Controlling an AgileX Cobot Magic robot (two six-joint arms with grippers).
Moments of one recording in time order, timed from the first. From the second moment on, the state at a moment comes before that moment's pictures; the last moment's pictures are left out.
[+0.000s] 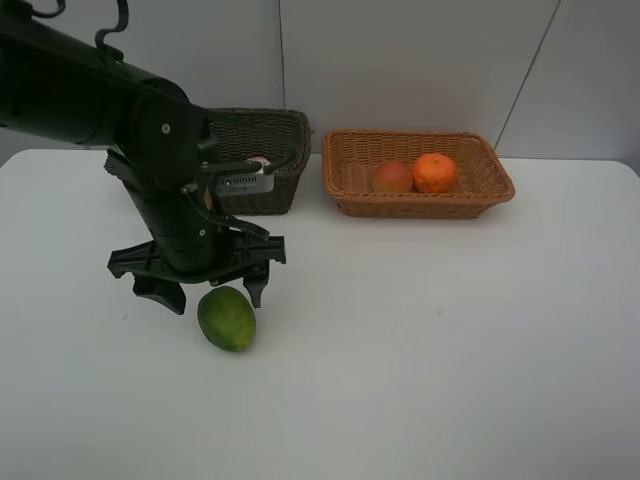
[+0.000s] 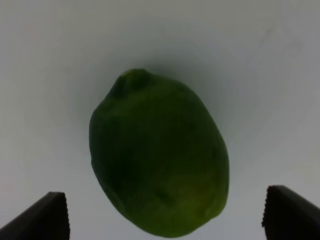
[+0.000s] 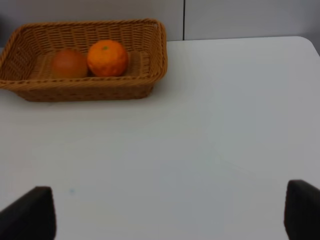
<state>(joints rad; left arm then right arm) -0.67 1.80 -1.01 0.03 0.68 -0.80 0.00 0.00 -0.52 -0.06 1.06 0.06</state>
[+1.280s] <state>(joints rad) -0.67 1.96 -1.01 0.04 0.64 -0.85 0.00 0.00 -0.52 -0.06 1.06 0.06</state>
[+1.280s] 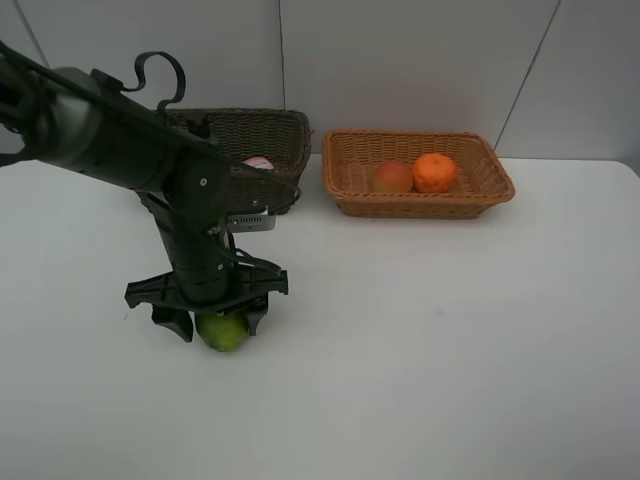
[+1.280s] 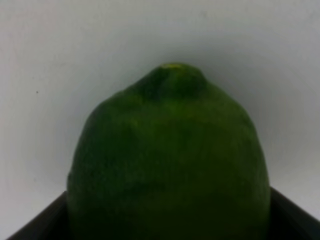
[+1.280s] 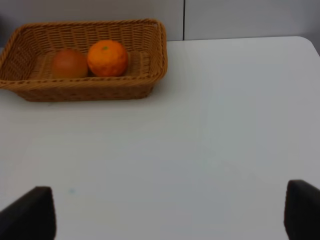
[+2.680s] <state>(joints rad) -0.67 2.03 -1.60 0.04 0.87 -0.60 0.00 0.00 -0.52 -0.06 1.06 0.06</state>
